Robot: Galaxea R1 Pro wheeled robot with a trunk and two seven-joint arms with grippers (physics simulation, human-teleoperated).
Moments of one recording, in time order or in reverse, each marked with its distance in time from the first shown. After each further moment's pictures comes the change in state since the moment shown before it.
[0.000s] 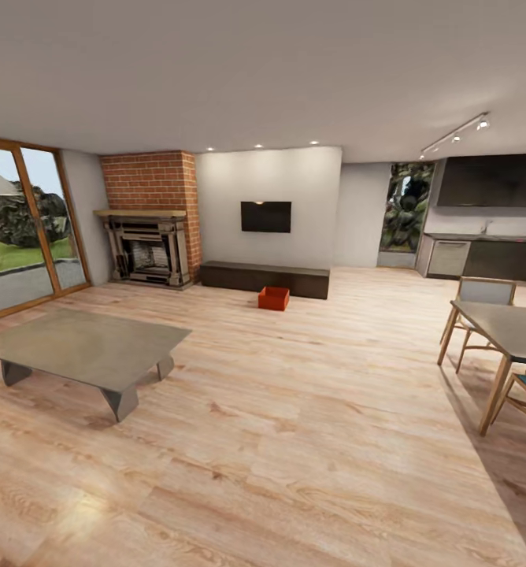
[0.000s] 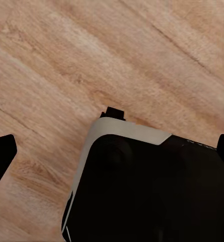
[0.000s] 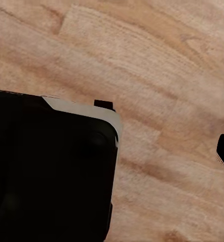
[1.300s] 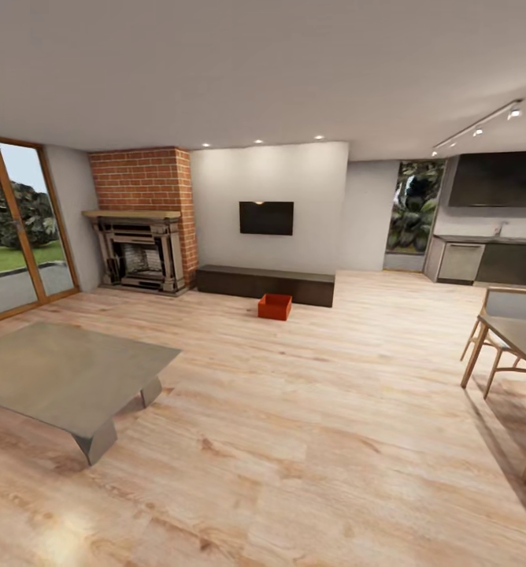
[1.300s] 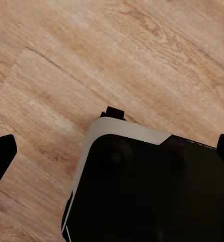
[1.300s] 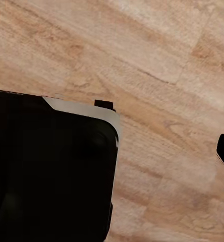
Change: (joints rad) left arm 0.000 0.000 0.000 0.000 0.001 0.000 0.000; right arm 0.000 0.000 0.000 0.000 0.000 0.000 0.000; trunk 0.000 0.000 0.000
